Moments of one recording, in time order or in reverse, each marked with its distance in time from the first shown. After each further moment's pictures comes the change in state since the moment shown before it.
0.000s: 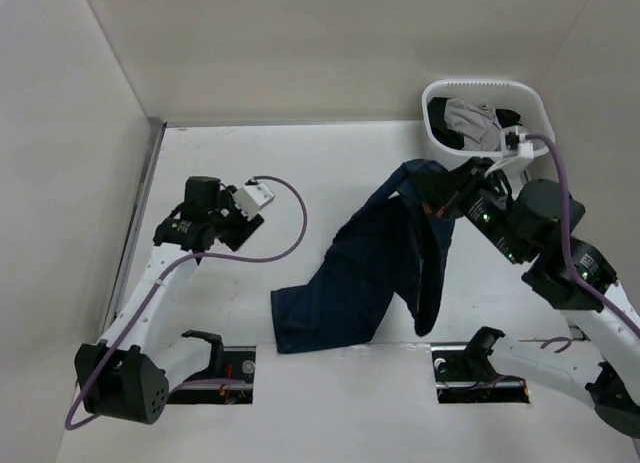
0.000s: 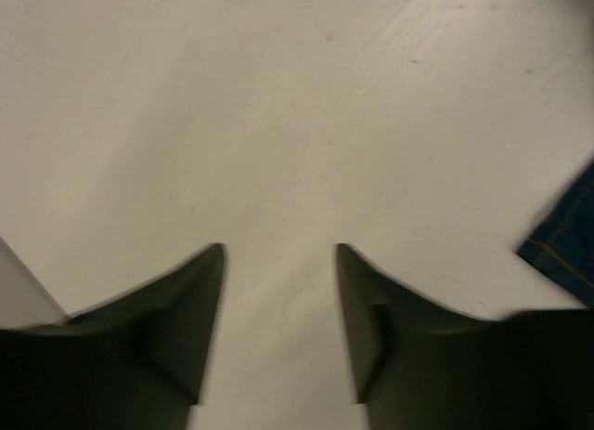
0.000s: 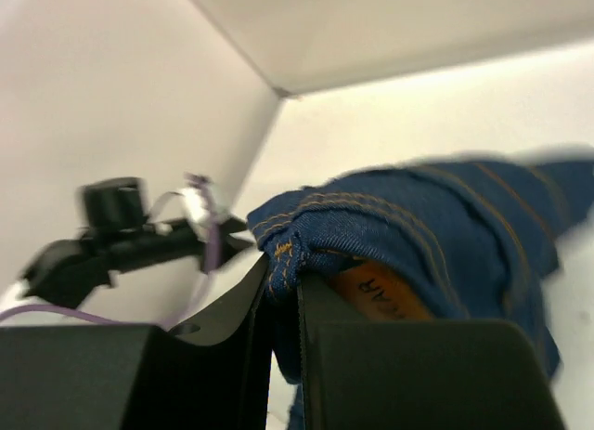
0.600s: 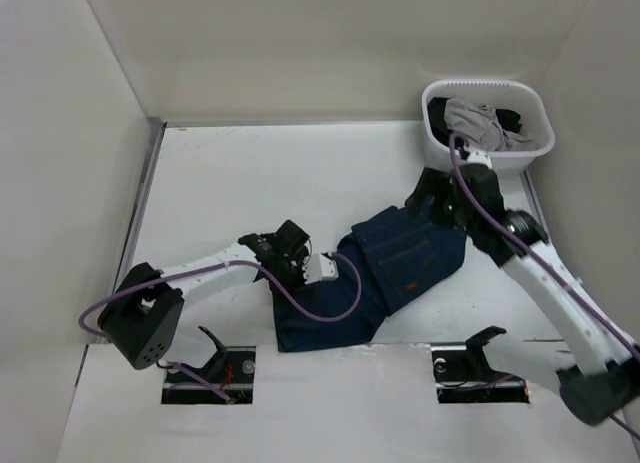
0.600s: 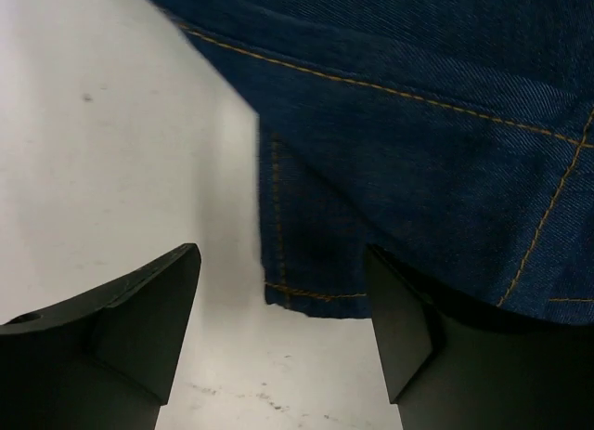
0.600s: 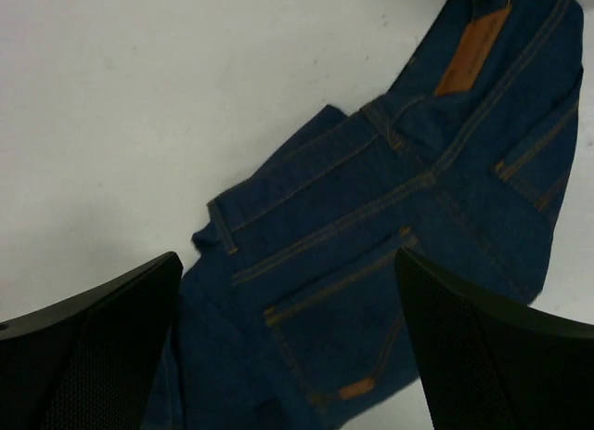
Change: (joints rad) left arm -0.581 0.309 -0.139 0.010 -0.045 -0.029; right arm -0.397 0.285 -0.144 -0.165 -0.086 -0.070
